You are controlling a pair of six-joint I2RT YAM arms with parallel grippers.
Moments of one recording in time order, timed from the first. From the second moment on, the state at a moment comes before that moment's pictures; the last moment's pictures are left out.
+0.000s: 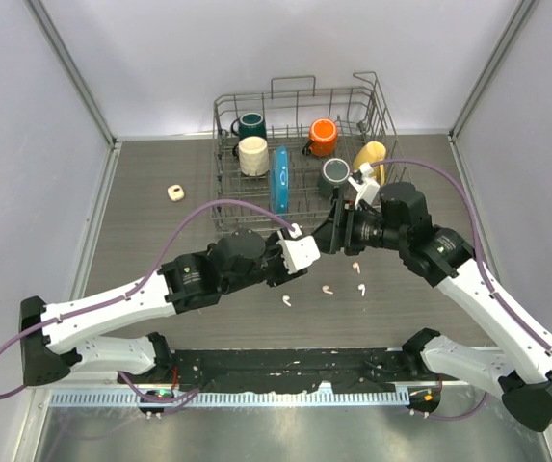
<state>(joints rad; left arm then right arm) -1.17 1.13 1.05 -0.28 -0.13 0.32 0.58 0.98 1.07 -0.54 -0.44 0.68</state>
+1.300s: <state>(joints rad) -1.20 1.14 1.02 -0.24 -0.19 0.35 0.67 1.05 1.05 -0.47 -0.40 0.67</state>
